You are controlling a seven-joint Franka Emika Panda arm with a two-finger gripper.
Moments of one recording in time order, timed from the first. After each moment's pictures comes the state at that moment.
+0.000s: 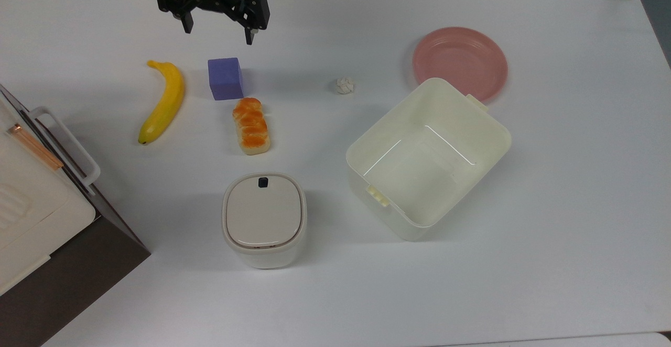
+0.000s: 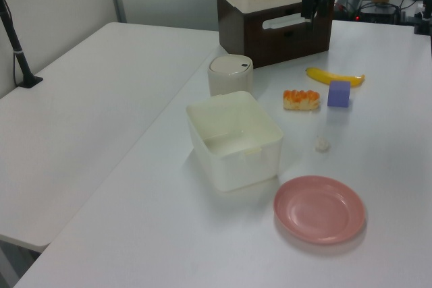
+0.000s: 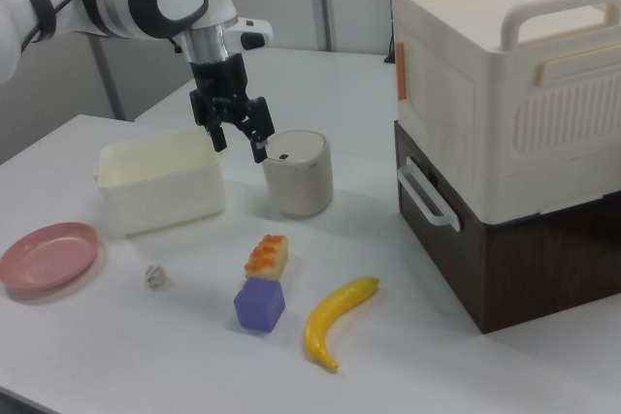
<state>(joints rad) -0.02 0.12 -0.08 -1.59 -0.07 1.70 0.06</state>
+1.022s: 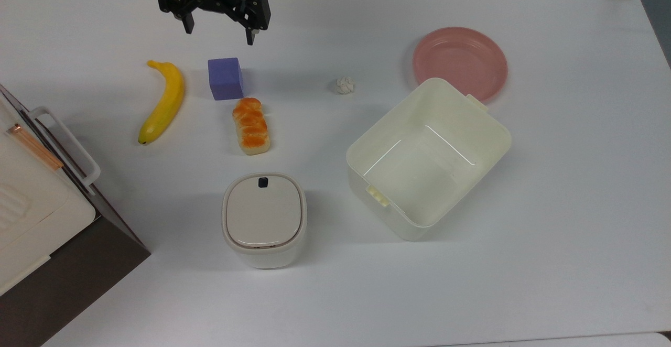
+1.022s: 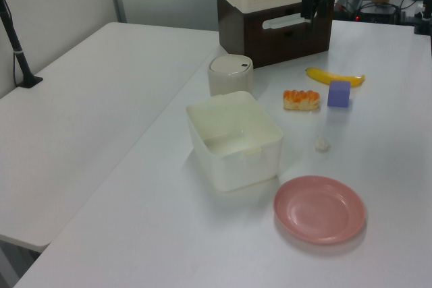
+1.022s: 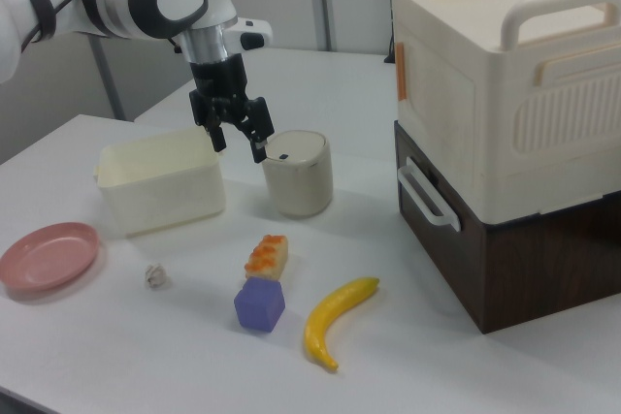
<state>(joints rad) -0.02 0.12 -0.08 -1.59 -0.07 1.70 0.06</state>
